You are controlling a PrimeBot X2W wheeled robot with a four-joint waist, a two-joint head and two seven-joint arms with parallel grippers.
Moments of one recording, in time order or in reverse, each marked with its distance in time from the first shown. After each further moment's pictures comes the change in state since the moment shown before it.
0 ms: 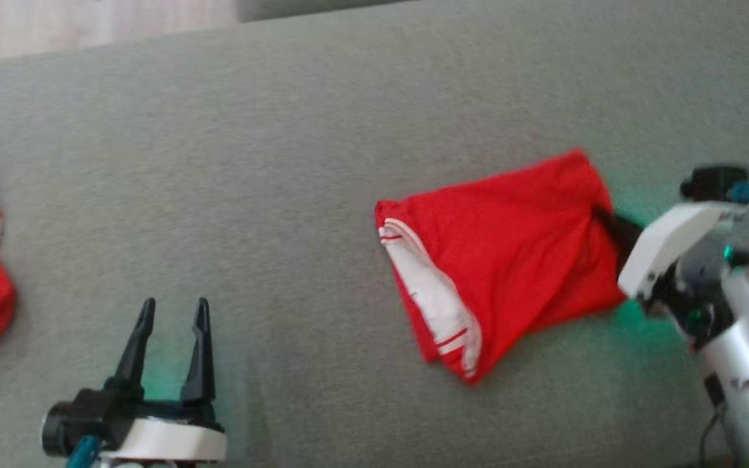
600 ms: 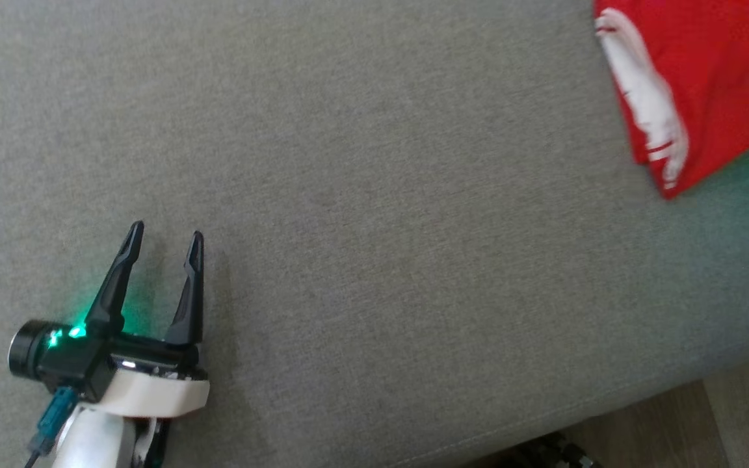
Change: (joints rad) left arm -0.126 0.123 -0.067 -0.099 0.019 0.000 0.000; right arm -0.436 -0.112 -0.404 0.344 -0.345 0.000 -0.301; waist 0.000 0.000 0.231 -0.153
